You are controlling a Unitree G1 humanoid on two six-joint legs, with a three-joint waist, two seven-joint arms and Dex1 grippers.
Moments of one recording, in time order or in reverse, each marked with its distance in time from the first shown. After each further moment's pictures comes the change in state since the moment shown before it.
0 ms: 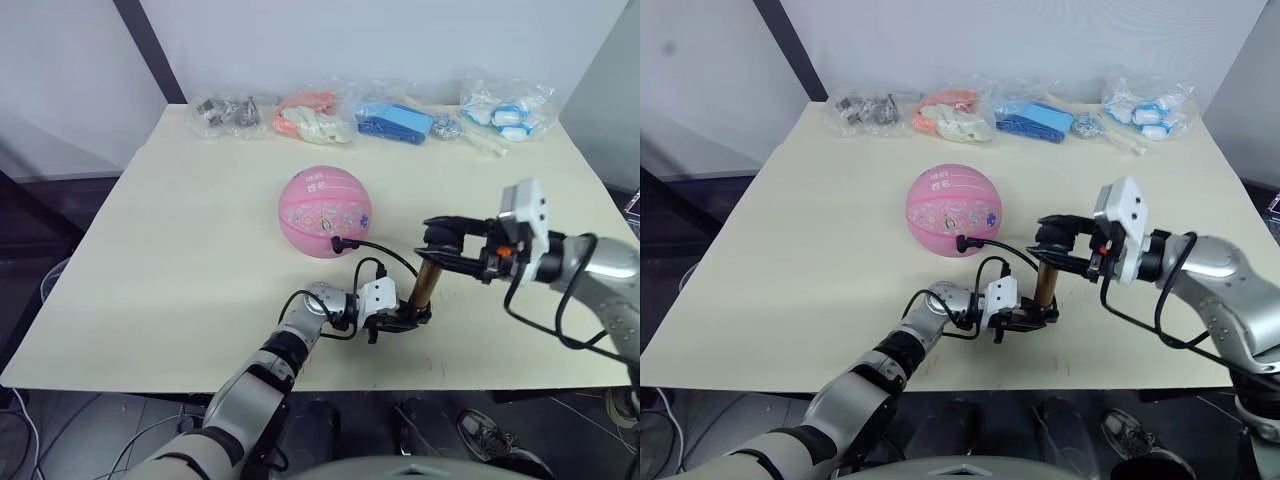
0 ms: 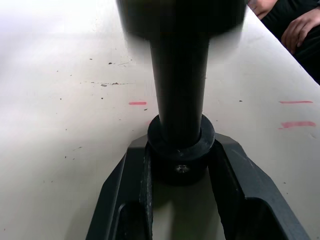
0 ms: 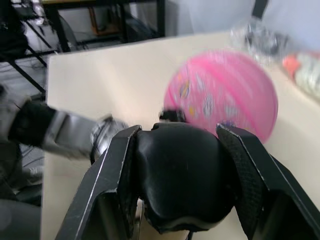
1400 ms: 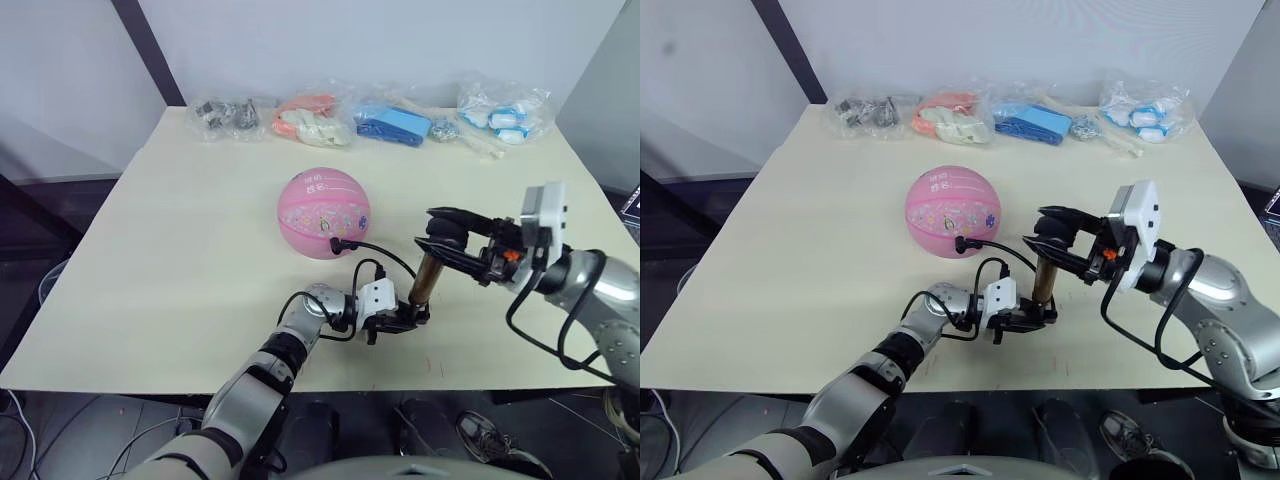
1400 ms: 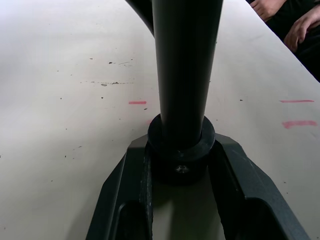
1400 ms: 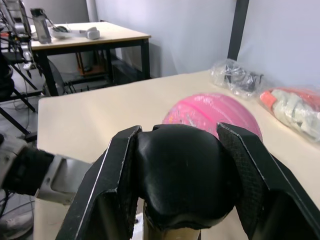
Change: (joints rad) left arm 0.008 0.004 -0.005 0.002 0.000 -0.003 0.009; right arm 0.217 0.166 0.051 -0.034 -0.114 -0.199 -0.079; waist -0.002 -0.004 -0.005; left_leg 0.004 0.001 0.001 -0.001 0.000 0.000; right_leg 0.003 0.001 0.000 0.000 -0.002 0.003
